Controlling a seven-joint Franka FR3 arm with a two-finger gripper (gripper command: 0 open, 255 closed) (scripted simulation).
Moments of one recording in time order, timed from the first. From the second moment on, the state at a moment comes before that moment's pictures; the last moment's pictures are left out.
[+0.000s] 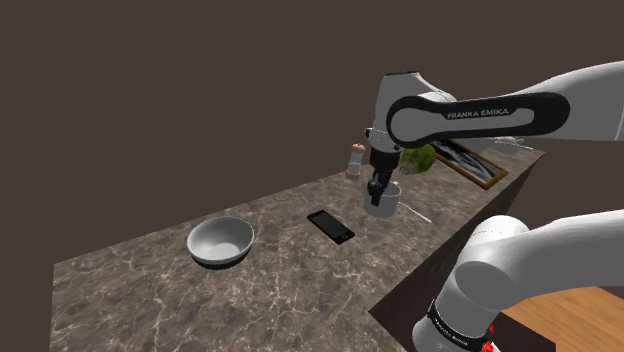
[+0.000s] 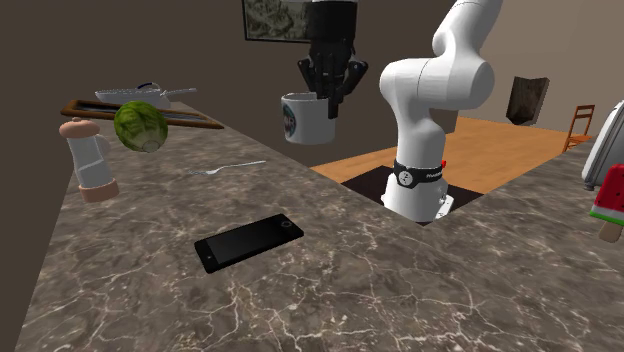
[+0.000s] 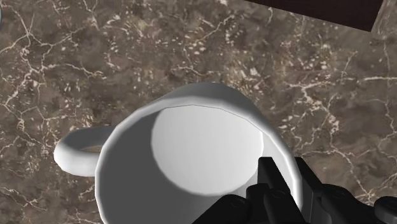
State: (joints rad) arm -0.06 -0.81 -0.05 -2.70 -0.10 1.85 -0.18
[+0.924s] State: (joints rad) arm -0.03 -0.86 0.02 -2.58 -0.04 1.68 -0.12
